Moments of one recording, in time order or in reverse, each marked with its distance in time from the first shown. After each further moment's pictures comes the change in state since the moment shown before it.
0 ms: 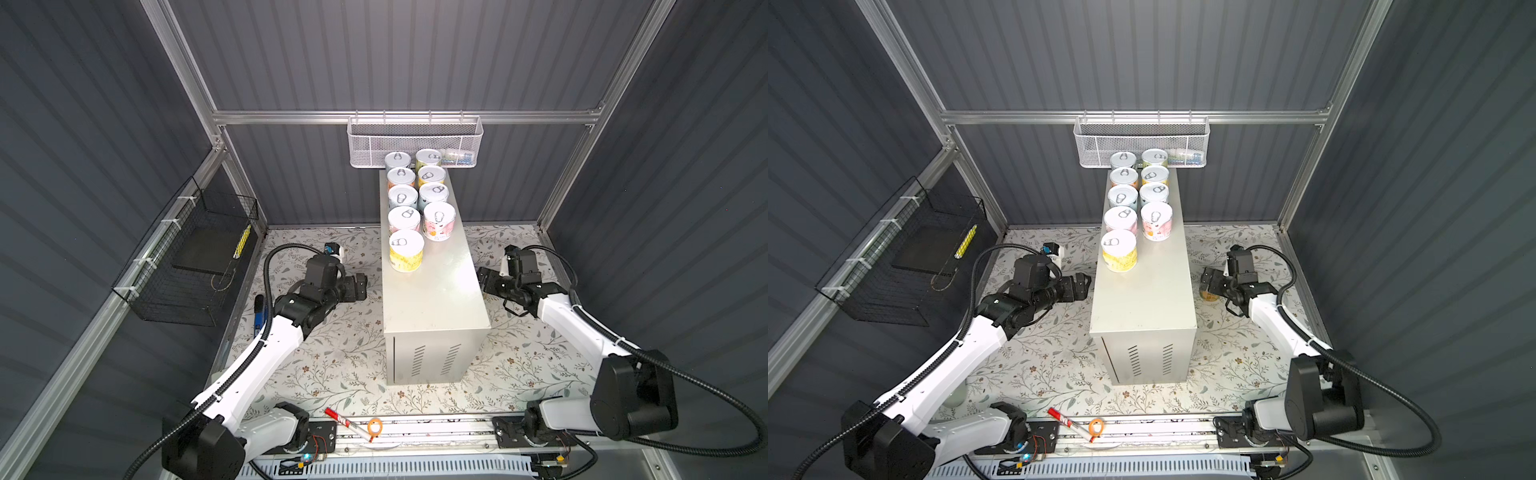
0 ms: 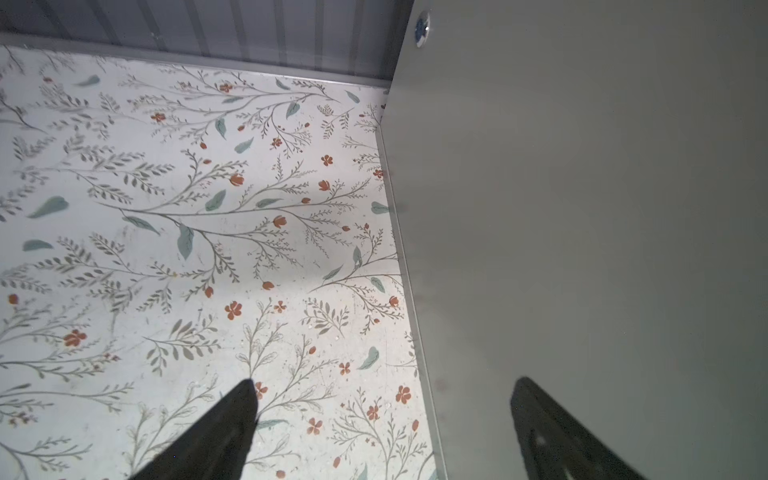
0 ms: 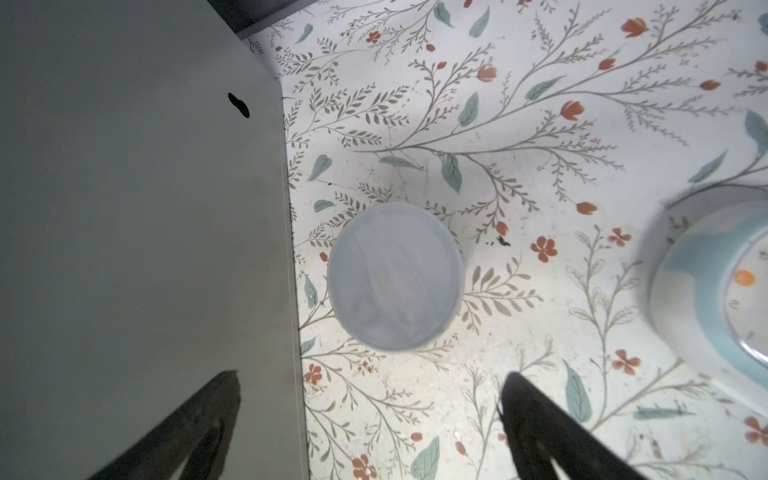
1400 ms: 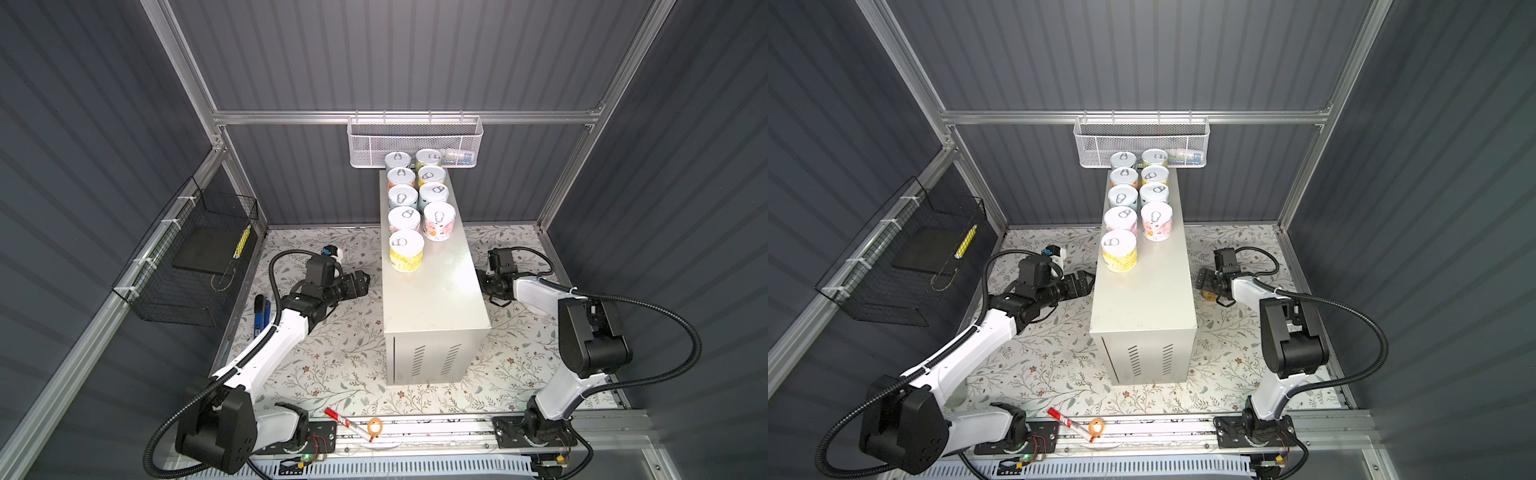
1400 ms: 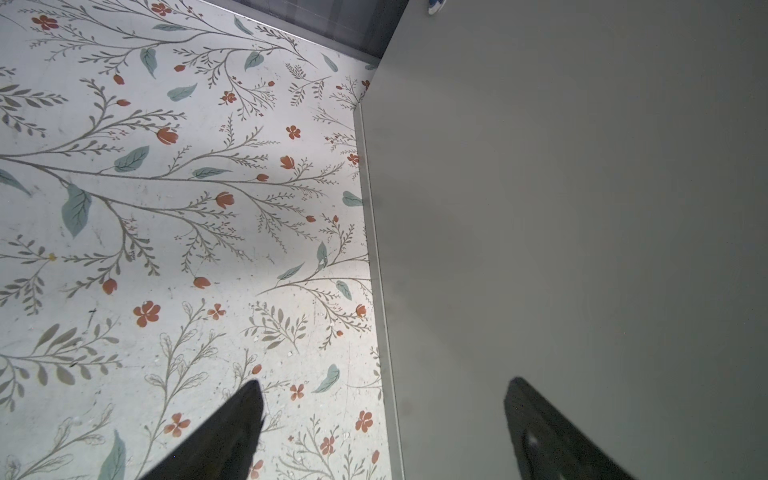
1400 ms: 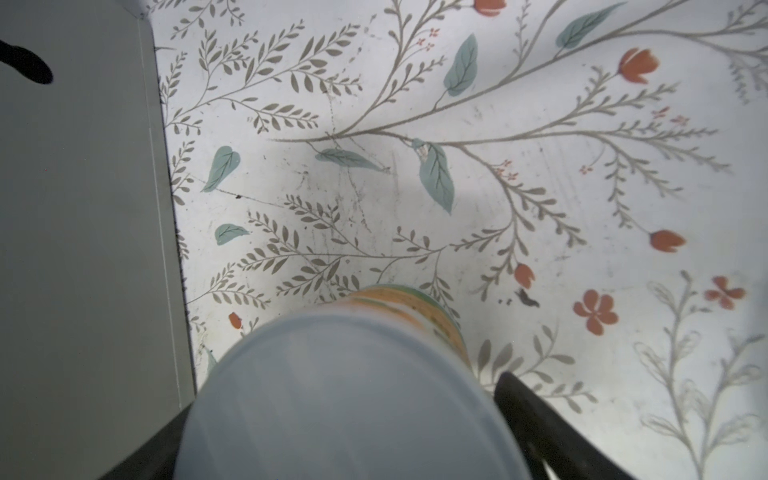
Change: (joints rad) left arm 0.063 0.106 -0.076 0.185 0.170 -0.106; right arm 0.002 0.359 0.100 0.122 0.083 -0.002
